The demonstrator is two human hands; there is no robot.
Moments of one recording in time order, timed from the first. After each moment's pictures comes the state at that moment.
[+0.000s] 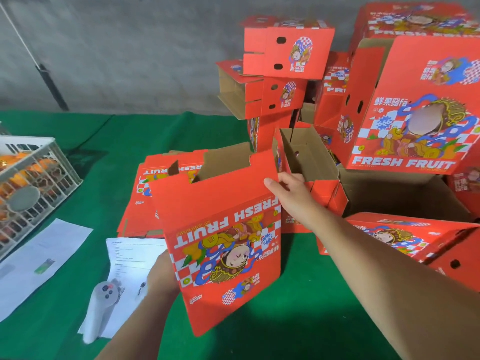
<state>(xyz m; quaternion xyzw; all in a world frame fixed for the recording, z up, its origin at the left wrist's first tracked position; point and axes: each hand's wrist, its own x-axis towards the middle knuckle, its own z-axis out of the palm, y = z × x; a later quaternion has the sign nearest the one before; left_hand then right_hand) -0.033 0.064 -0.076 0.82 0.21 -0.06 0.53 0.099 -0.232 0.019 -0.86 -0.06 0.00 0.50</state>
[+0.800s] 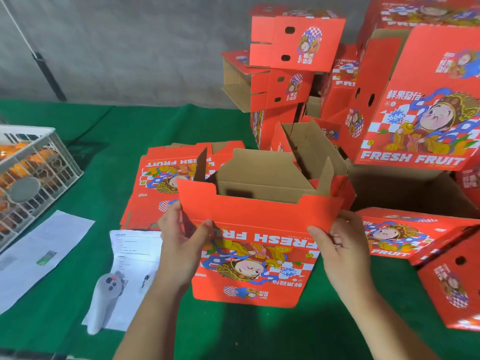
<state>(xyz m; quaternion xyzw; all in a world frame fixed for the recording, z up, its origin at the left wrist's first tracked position) -0.045 0.026 0.006 0.71 0.07 0.17 0.68 -0.029 -0.271 -0.016 -0.84 -0.07 -0.31 0.43</state>
